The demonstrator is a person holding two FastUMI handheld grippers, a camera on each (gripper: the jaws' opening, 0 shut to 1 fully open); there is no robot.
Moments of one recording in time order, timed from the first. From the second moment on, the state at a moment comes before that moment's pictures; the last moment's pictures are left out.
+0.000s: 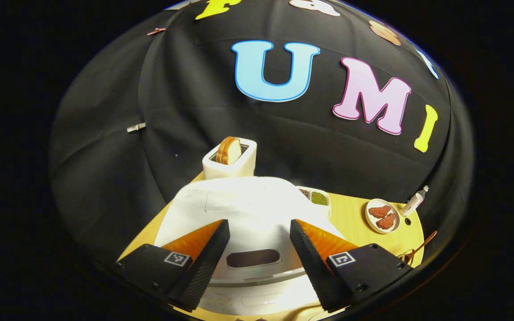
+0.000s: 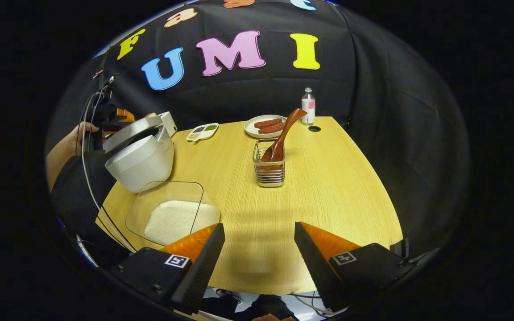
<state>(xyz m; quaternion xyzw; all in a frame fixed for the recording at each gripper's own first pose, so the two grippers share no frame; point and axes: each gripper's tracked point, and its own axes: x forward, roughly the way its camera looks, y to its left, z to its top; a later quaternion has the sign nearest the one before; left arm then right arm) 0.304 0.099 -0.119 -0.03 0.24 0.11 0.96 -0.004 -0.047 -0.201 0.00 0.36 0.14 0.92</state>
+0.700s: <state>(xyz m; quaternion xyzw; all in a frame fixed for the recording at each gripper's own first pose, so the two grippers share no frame) 0.296 0.099 -0.153 0.04 0.21 0.11 0.97 -0.002 -0.055 -0.199 0.03 0.36 0.13 0.92</state>
